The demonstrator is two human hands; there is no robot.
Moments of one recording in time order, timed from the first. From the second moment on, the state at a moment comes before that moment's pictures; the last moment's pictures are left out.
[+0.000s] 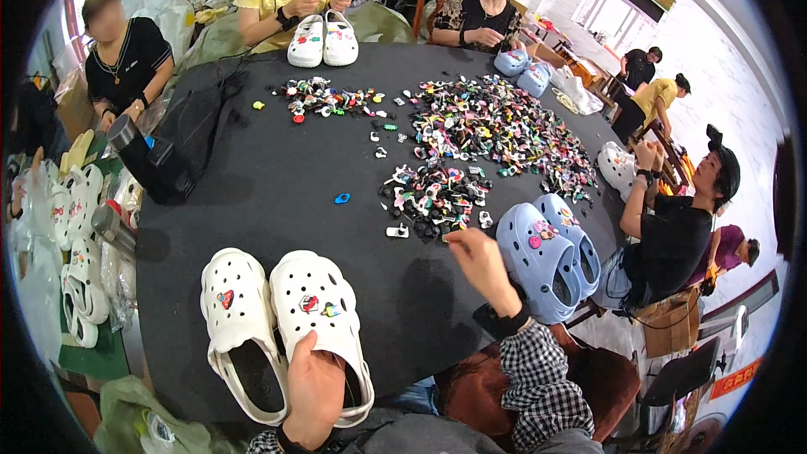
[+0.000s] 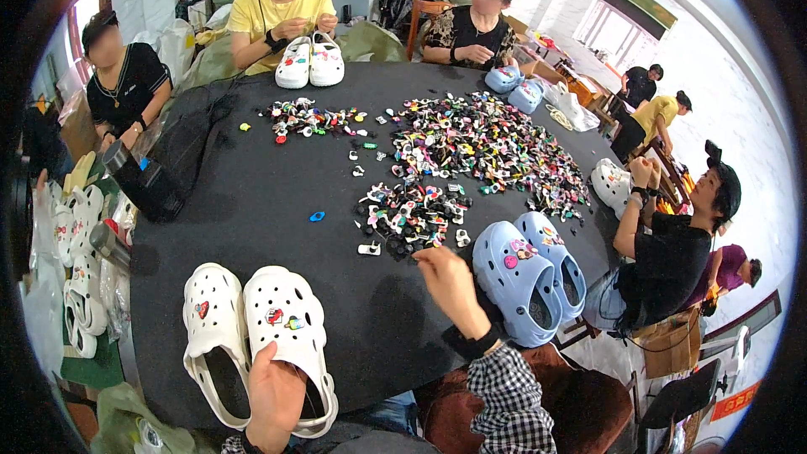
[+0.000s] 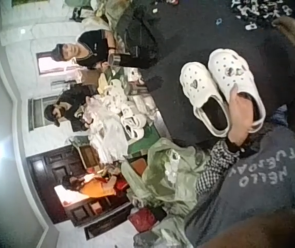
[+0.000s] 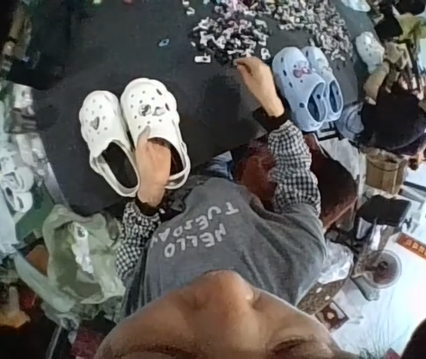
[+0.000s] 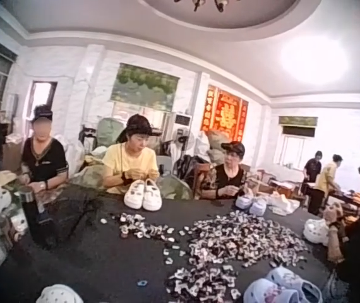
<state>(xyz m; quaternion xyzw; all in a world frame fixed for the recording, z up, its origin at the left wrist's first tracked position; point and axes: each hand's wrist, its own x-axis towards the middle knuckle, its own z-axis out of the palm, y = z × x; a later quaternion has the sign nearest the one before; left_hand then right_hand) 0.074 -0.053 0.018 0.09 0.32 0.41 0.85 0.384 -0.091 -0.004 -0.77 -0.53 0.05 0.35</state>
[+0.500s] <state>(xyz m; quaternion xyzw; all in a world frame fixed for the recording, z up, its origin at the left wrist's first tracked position) 0.073 -0.049 0.012 0.05 0.29 0.40 0.87 0.401 -0.076 -0.020 -0.80 -0.56 0.01 0.23</state>
